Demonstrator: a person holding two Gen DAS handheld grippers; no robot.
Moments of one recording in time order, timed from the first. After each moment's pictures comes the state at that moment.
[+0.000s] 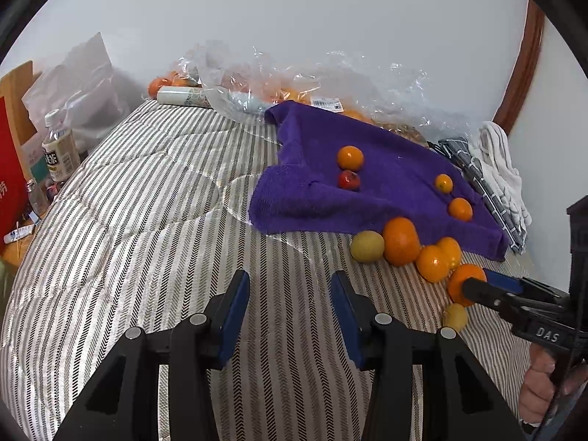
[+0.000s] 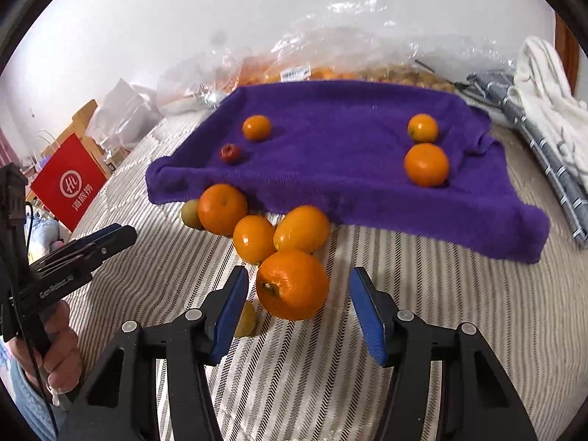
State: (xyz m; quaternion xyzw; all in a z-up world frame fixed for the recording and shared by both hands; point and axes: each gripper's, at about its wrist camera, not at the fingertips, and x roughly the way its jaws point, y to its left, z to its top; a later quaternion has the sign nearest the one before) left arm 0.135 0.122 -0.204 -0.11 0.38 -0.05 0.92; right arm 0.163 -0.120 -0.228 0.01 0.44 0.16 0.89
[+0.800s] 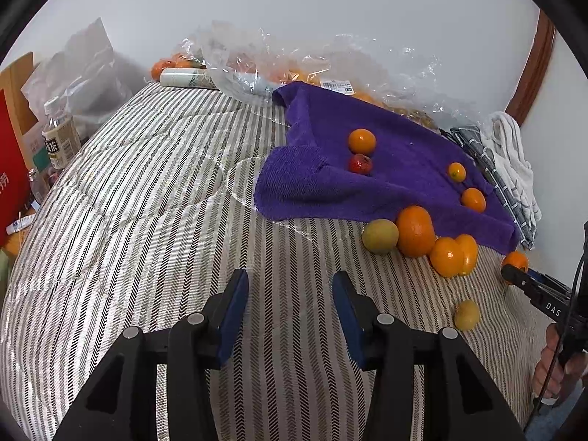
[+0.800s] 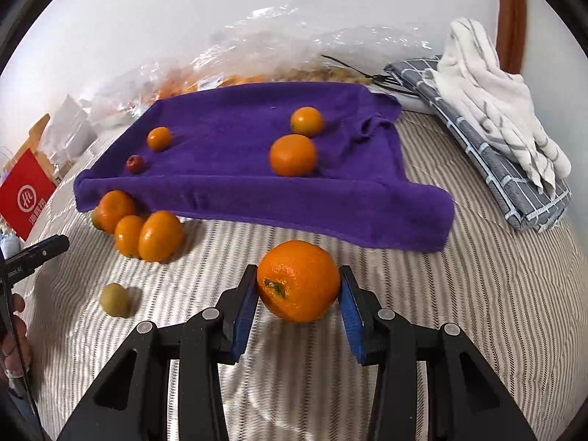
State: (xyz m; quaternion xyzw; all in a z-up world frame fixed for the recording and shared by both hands) left arm 0.145 0.118 -0.212 -0.10 0.42 -0.03 0.90; right arm 0.167 -0.201 -0.232 0.00 0.42 0.07 0.91
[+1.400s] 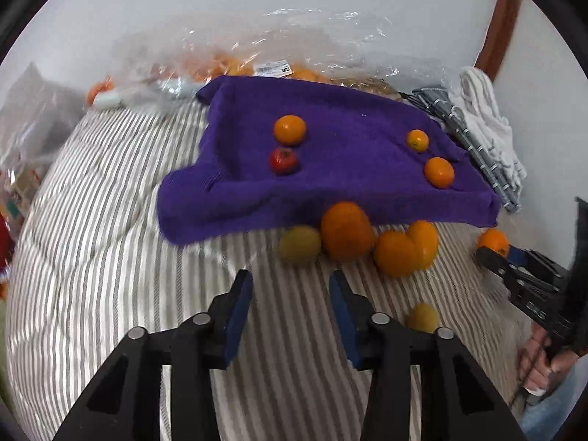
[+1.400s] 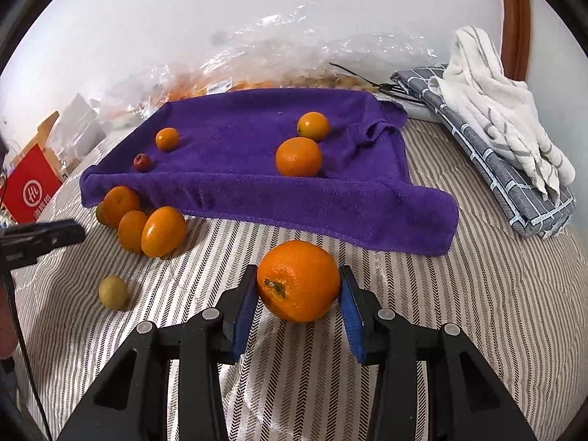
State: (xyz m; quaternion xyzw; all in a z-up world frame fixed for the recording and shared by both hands) left arm 0.174 0.056 -0.200 -0.03 0.45 -0.09 0.89; right arm 0.161 -0.202 -0.236 -0.01 0.40 0.08 0.91
